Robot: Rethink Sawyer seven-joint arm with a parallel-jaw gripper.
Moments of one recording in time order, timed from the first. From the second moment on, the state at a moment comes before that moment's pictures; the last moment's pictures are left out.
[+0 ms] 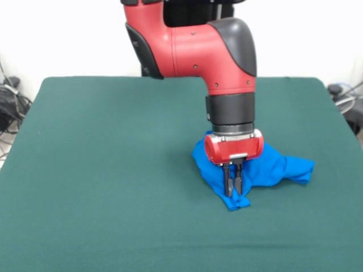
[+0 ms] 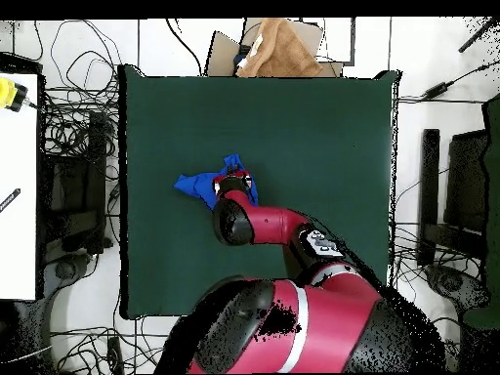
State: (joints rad) arm -0.34 -0.32 0.19 1.71 -0.24 -0.31 1.36
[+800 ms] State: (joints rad) arm -0.33 -0.37 0.20 1.73 -0.22 -0.21 1.36
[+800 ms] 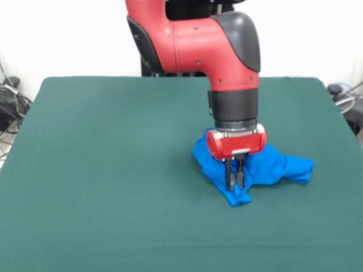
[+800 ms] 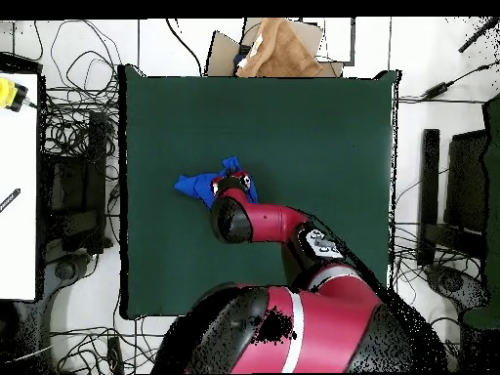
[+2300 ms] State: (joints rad) arm -0.22 -0.96 0.17 1.80 -0.12 0.71 1.36
